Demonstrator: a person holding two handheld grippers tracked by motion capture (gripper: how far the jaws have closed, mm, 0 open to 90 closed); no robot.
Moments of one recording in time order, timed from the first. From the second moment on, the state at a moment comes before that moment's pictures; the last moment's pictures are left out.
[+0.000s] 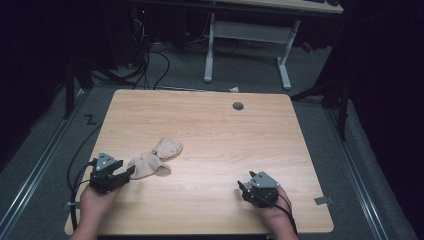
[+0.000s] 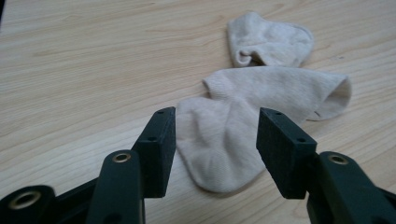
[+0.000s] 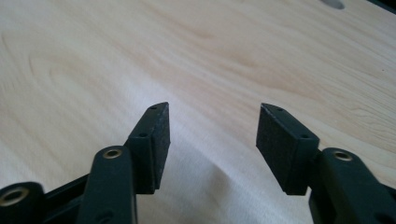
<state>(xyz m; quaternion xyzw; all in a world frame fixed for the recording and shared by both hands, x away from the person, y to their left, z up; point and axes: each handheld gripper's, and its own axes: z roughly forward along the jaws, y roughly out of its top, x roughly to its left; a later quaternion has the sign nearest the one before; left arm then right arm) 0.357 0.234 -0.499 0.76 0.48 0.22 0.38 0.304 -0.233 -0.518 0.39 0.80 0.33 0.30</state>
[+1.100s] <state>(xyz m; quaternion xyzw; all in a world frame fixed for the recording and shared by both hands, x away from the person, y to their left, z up) 0.375 0.244 -0.523 0.76 0.51 0.16 0.37 0.307 -0.232 -0.517 0.39 0.79 0.36 0.30</state>
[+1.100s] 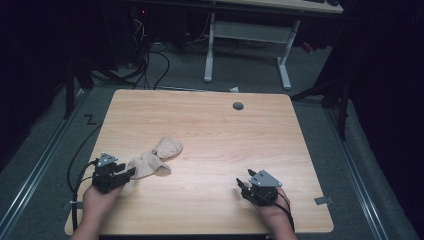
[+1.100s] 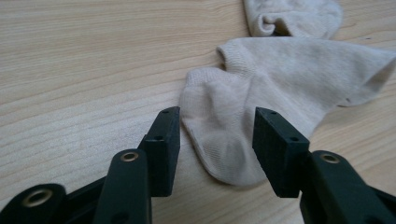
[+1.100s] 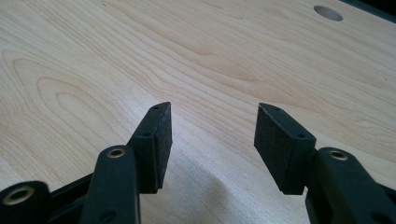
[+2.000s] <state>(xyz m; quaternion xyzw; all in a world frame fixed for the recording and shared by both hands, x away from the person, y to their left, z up) 0.364 0.238 -0.512 0.75 0.50 0.19 0.39 0.306 -0.235 -0.518 0.40 0.79 0.36 0.30</state>
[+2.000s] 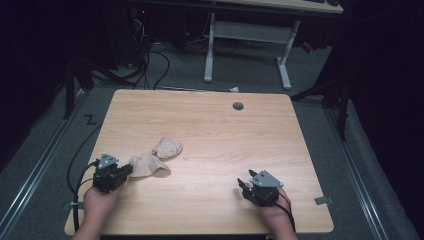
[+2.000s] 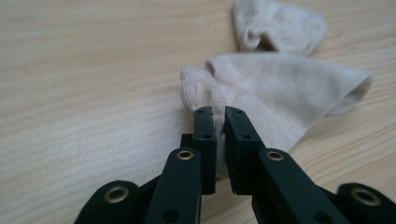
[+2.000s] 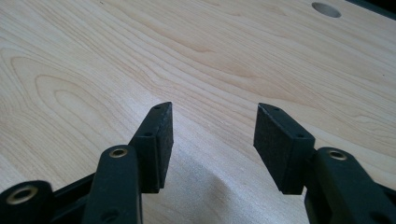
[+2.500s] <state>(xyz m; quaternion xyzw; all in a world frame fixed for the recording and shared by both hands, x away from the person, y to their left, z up) 0.340 0.217 -0.479 0.75 0.44 0.22 0.44 0.306 -0.234 -0.519 0.39 0.79 0.36 0.29</state>
